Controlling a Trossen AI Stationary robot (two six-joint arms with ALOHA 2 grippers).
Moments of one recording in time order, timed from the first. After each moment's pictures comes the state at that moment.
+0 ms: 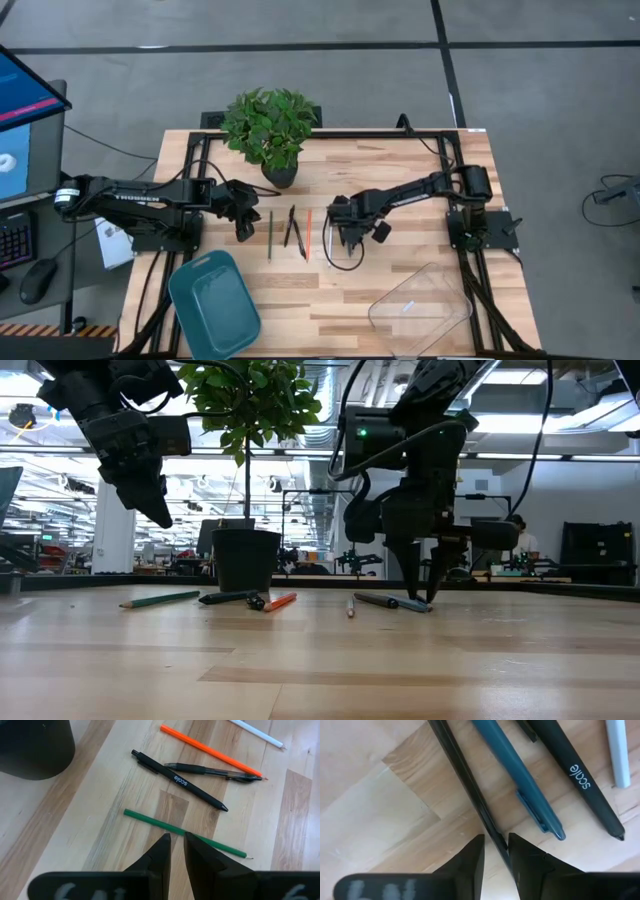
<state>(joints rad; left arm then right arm) 0.12 0.97 0.55 -0.51 0.02 -0.30 0.03 1.96 1.23 -0.81 0.15 -0.99</state>
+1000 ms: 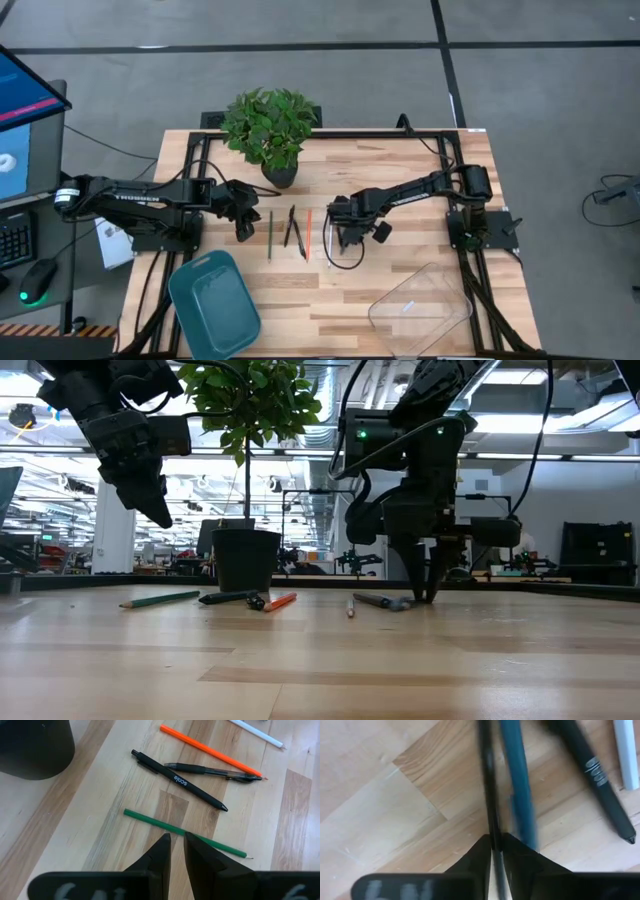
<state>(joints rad) 0.12 0.97 0.55 -0.51 0.02 -0.30 0.02 1.96 1.23 -0.81 0.12 -1.00</state>
